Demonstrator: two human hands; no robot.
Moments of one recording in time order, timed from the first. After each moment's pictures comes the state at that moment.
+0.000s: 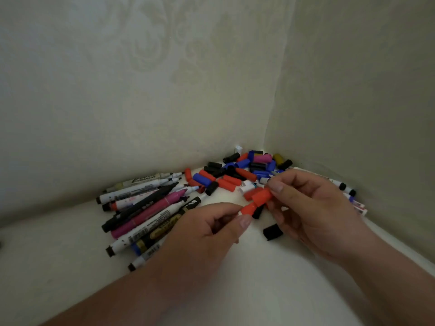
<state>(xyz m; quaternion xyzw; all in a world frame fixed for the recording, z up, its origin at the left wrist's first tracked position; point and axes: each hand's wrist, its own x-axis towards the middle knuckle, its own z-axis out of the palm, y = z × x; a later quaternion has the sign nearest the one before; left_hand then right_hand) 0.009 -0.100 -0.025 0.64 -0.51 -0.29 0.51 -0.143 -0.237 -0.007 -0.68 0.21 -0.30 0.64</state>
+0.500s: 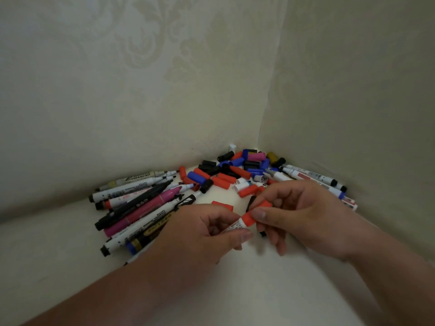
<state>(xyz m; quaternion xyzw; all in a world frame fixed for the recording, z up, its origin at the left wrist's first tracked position) 0.011 -0.099 -0.025 0.63 -0.52 -0.31 0.49 -0.150 -0.226 0.009 -0.76 0.20 -0.17 0.60</state>
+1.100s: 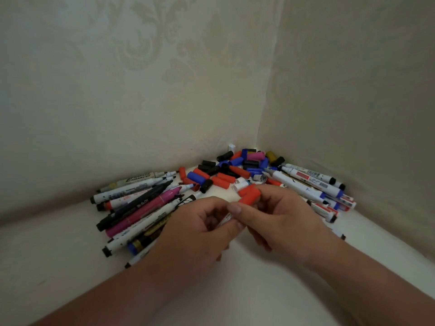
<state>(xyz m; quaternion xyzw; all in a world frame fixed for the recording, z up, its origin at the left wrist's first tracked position) 0.009 -0.100 -0.028 0.65 -0.50 -0.26 0.51 -0.131 -0.200 -0.002 -0.76 0.26 -0.23 0.54</state>
